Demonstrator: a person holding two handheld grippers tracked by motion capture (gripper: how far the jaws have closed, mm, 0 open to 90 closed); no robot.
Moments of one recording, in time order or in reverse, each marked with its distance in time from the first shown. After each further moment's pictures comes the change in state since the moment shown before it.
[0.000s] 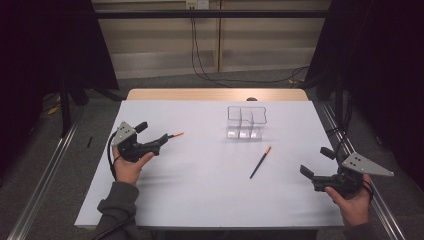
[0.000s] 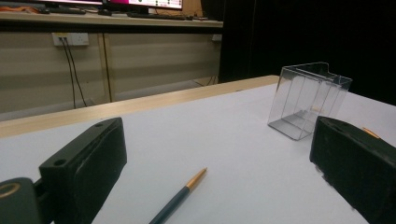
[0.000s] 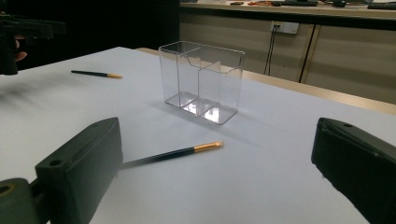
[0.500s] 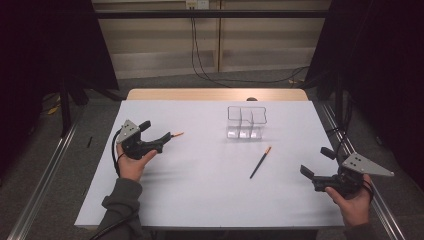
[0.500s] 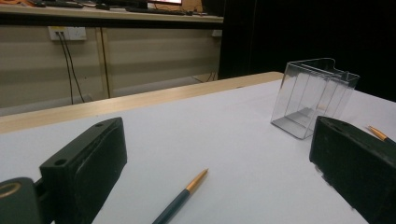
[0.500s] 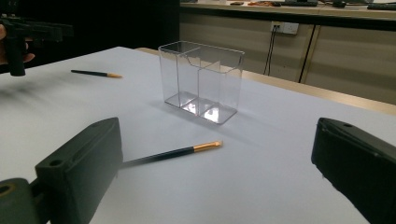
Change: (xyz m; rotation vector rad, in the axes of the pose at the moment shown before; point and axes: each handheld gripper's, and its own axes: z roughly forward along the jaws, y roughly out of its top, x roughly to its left) left arm 0.002 -0.003 0.014 0.002 -0.001 -0.025; right arm 0.000 0.000 -0.001 0.002 0.000 -0.003
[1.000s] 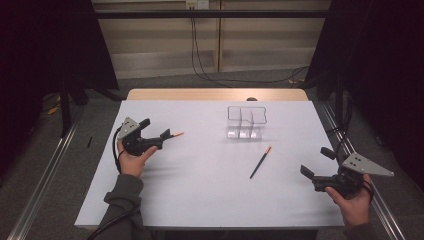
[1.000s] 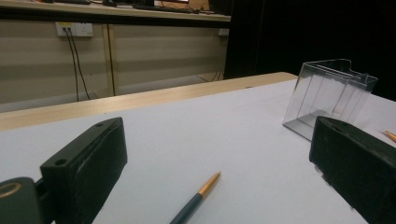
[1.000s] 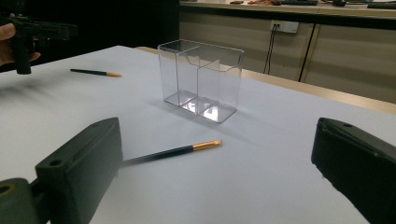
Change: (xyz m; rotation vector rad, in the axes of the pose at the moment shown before) left arm 0.010 0.000 0.009 0.004 0.023 -0.017; right arm -0.001 -0.001 0.001 0.000 0.000 0.002
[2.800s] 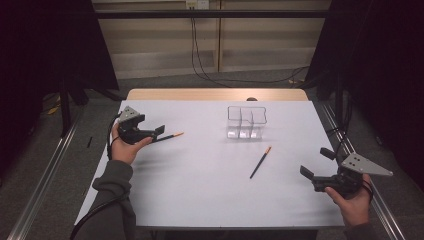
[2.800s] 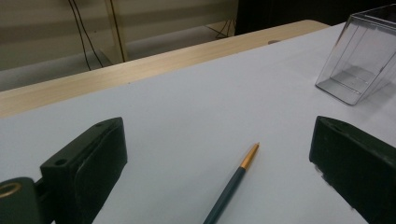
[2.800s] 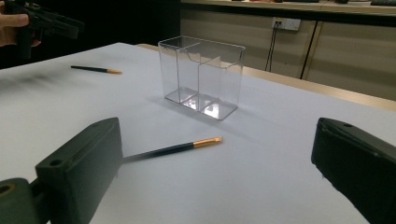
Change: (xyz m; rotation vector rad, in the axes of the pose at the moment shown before) left arm 0.029 0.025 0.010 0.253 0.017 0.060; right arm -0.001 -0.001 0.001 0.009 0.000 -0.005
